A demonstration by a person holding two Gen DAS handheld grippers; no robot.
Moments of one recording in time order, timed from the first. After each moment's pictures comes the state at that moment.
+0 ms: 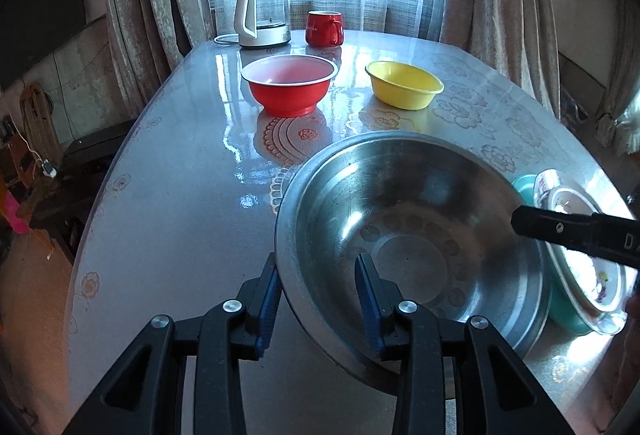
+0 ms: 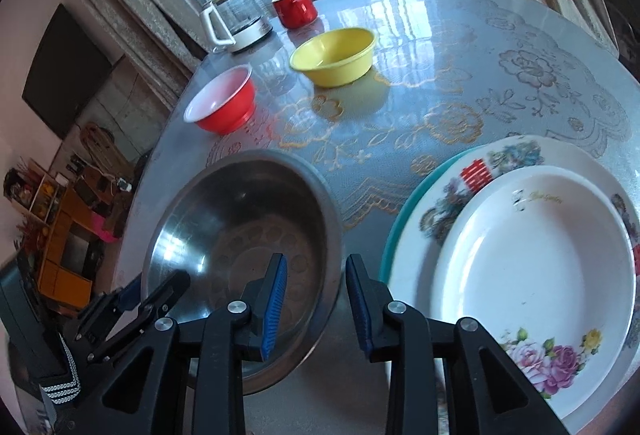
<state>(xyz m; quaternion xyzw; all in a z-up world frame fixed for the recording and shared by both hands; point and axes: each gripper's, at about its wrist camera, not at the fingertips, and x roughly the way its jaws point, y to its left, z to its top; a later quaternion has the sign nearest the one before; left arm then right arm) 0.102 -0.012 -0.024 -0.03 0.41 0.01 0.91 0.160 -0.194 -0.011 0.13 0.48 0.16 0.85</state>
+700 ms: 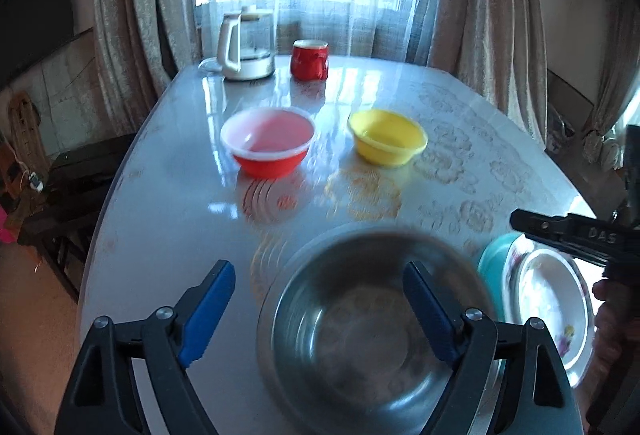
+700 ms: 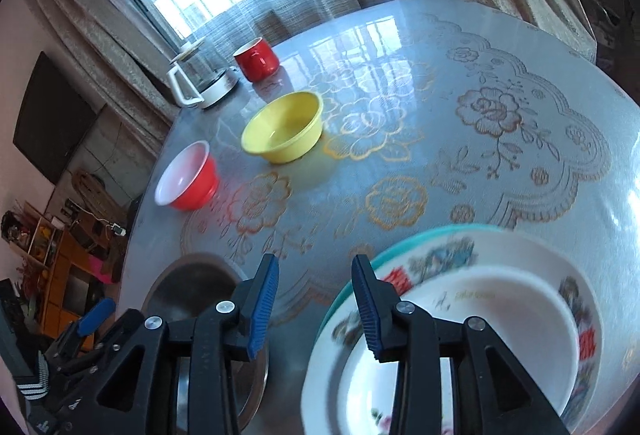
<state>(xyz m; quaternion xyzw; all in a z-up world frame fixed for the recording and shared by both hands) 0.146 -0.020 0.032 -0.03 0.39 -0.02 0.92 0.208 -0.251 0.014 0.17 0.45 0.12 0.87</state>
